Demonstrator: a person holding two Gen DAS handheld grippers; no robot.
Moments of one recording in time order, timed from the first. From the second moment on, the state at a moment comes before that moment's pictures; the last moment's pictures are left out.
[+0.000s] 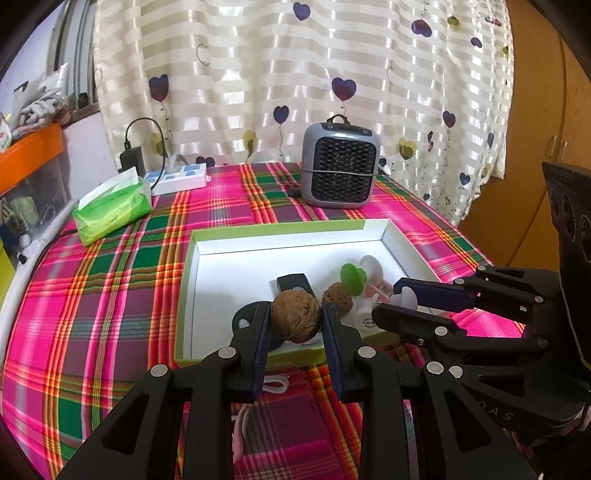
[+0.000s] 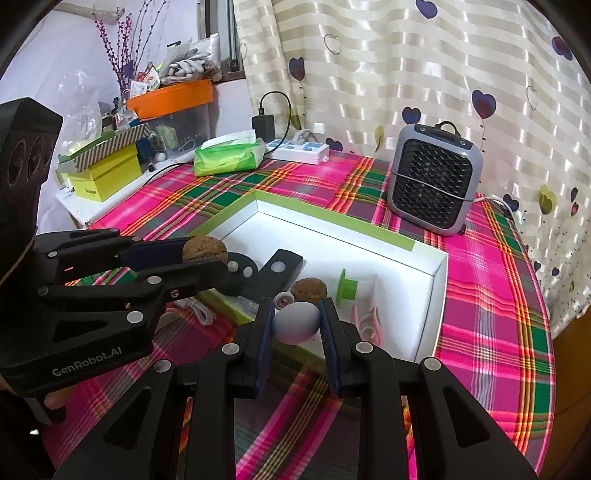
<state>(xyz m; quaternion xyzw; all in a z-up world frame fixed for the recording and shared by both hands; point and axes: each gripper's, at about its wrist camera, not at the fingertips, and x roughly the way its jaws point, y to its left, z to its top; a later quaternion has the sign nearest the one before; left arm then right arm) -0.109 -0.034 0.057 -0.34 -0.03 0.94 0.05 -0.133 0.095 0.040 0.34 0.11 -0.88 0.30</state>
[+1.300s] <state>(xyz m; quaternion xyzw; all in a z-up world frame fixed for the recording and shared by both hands) -0.133 -0.040 0.031 -0.38 -0.03 0.92 0.05 -0.151 0.077 0.020 0.36 0.13 -0.87 0.31</state>
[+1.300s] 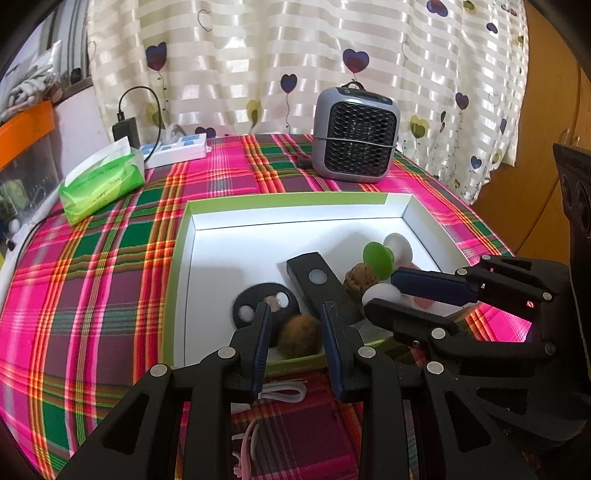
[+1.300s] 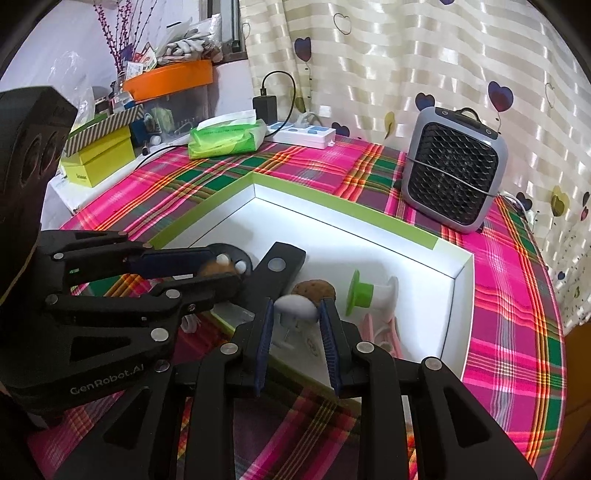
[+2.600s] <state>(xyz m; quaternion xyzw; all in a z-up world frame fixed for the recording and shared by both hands) -0.067 -0.037 0.056 -0.35 -0.04 0.94 0.04 -0.092 0.081 0.047 0.33 0.14 -0.88 0.31</state>
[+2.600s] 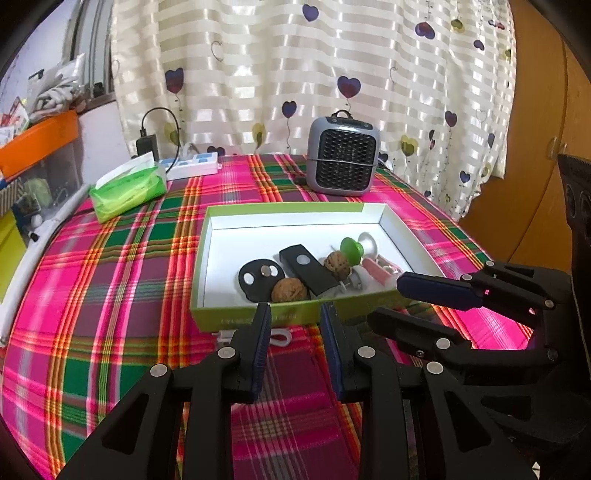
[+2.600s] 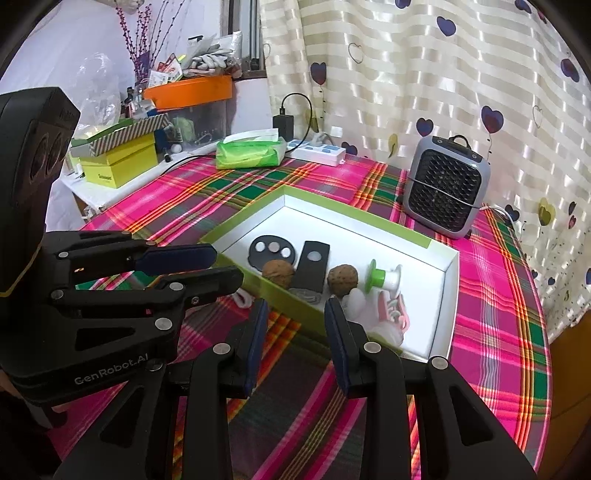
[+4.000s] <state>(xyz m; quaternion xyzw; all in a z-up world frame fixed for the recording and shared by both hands) -0.014 -0.038 0.066 -0.33 -0.04 0.94 0.03 -0.030 0.074 0.061 0.27 0.19 -0.90 0.30</state>
